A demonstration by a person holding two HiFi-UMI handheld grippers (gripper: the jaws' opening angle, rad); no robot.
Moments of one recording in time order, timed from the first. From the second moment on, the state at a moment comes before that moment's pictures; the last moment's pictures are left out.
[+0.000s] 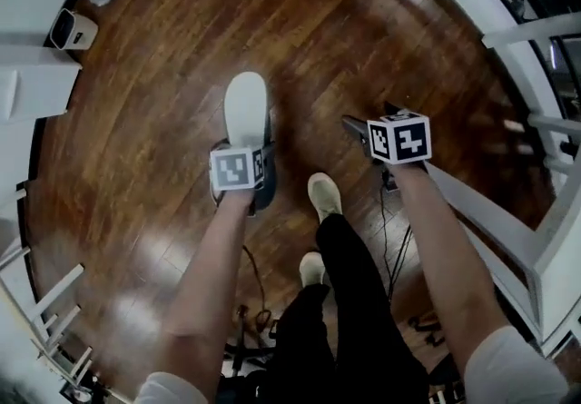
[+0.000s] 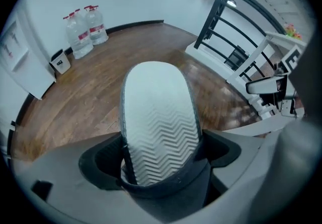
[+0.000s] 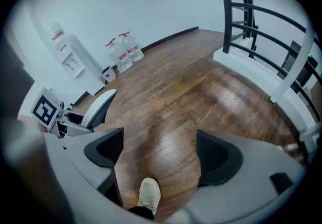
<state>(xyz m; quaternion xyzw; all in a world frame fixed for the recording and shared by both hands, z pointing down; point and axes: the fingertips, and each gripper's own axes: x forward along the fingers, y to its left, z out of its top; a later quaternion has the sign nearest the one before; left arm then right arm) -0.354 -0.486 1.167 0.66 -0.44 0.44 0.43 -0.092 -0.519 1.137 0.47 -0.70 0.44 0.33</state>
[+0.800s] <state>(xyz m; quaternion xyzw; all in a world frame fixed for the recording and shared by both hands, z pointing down) -0.370 -0.442 1.504 0.56 -0.44 0.52 0.47 -0.111 -0.508 1.371 0.38 -0.69 0.47 0.40</state>
